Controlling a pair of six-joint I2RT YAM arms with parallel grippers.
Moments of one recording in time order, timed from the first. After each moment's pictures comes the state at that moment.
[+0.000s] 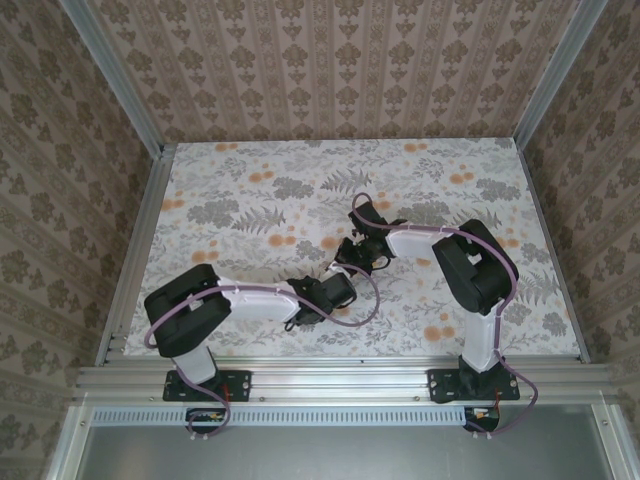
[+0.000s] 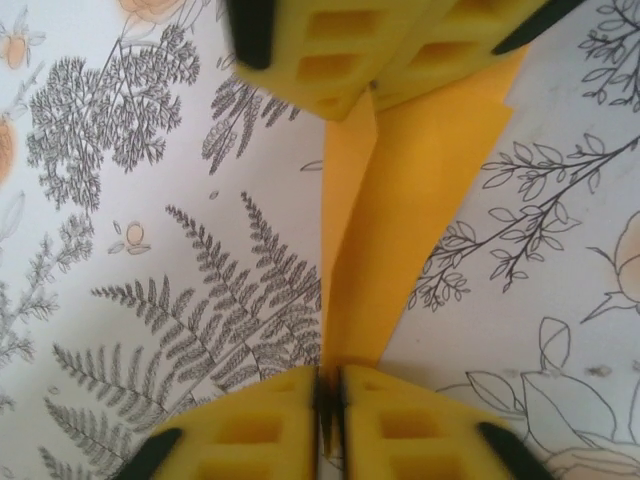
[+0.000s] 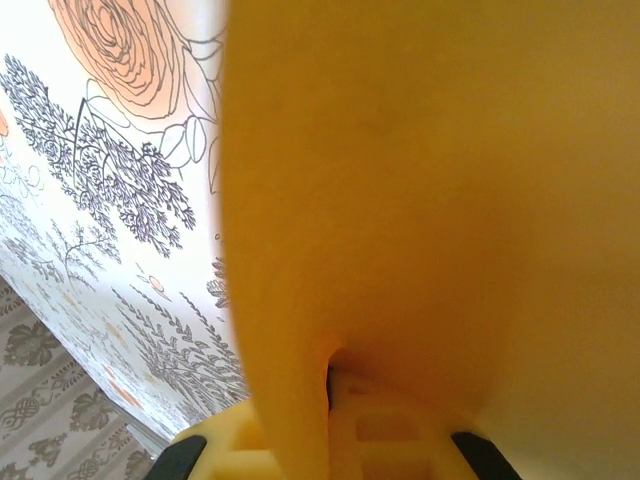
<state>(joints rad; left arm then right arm) -1.15 1.68 0.80 -0.31 -0.51 -0.24 0.54 1.94 1.11 -0.30 -0.50 1.07</state>
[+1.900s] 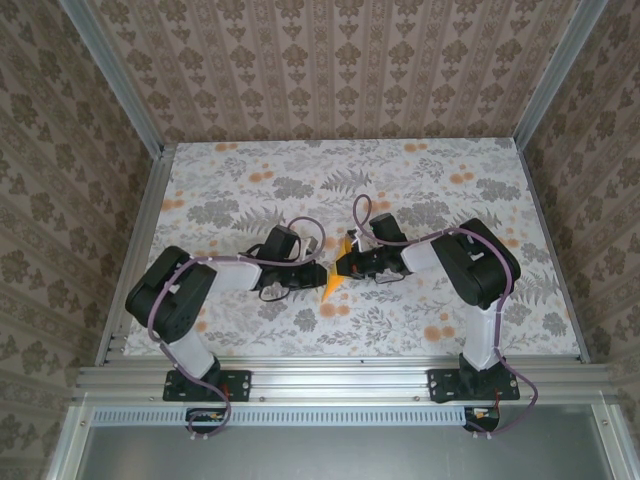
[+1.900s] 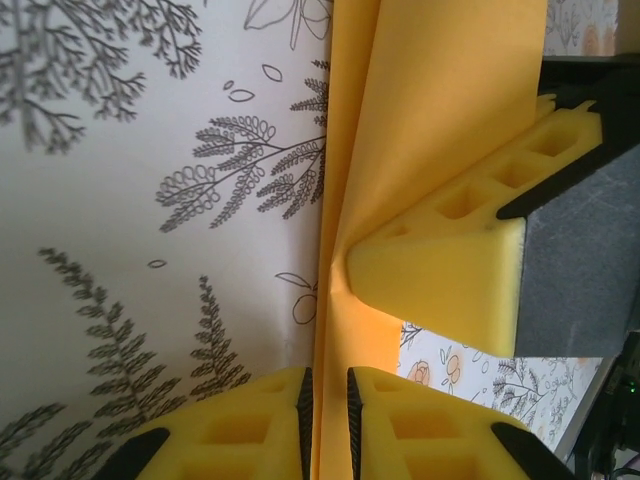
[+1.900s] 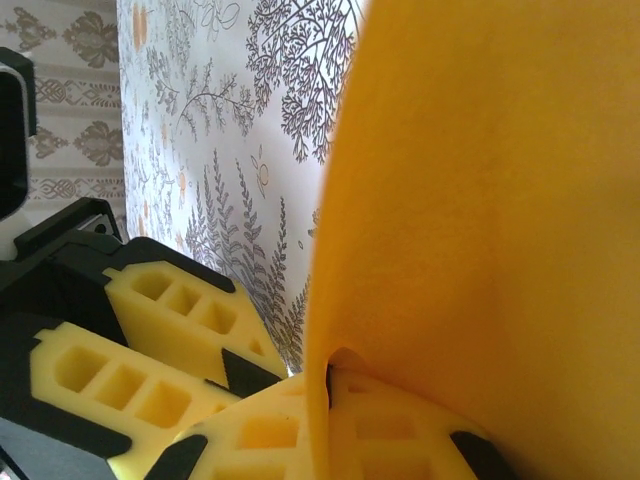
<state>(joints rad) -0.65 1.69 0.70 0.08 0.55 -0.63 0.45 1.96 0.86 0.25 -0.83 0.63</state>
